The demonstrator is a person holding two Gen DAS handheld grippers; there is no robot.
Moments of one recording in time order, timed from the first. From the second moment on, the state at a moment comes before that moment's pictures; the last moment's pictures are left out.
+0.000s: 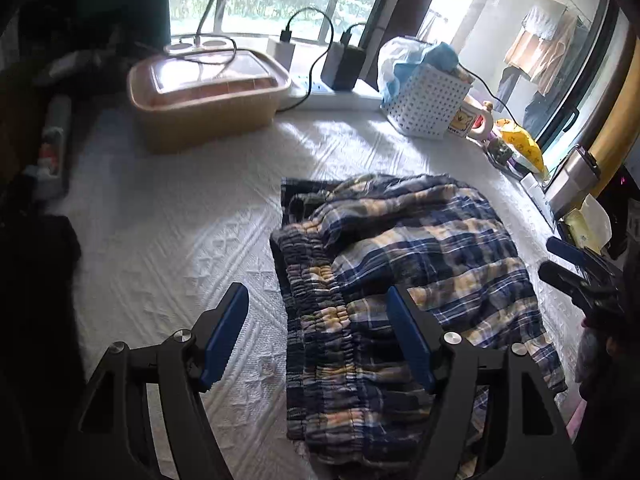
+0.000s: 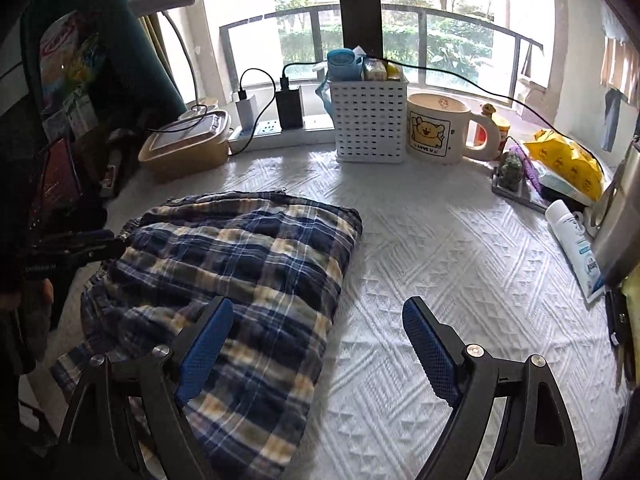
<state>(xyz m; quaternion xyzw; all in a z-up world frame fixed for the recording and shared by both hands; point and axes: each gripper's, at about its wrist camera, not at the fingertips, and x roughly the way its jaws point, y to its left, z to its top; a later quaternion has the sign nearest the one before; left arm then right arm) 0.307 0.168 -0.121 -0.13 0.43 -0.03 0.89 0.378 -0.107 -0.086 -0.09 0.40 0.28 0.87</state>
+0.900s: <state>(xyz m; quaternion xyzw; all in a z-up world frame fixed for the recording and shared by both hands) 0.314 0.126 -0.142 -0.10 0.46 -0.05 0.88 0.405 -0.107 -0.133 0.05 0.46 0.35 0.82</state>
